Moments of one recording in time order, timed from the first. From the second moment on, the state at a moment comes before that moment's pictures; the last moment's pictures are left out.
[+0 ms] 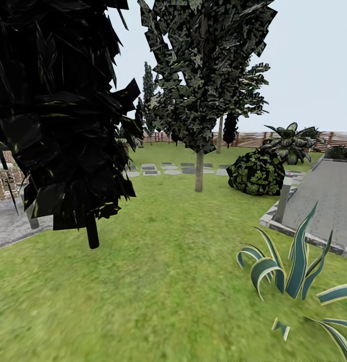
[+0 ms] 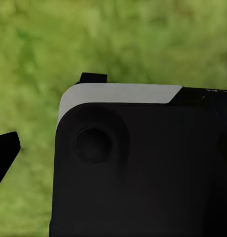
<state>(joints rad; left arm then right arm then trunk) -0.01 -0.02 0.08 -0.11 0.01 -0.01 0.00 -0.08 0.00 0.00 -0.06 0.00 -0.20 0.00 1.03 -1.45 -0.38</state>
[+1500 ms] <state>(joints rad) -0.01 -0.02 0.08 -0.11 0.01 -0.01 0.00 -0.08 0.00 0.00 -0.06 0.00 -0.19 0.00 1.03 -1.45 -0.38</state>
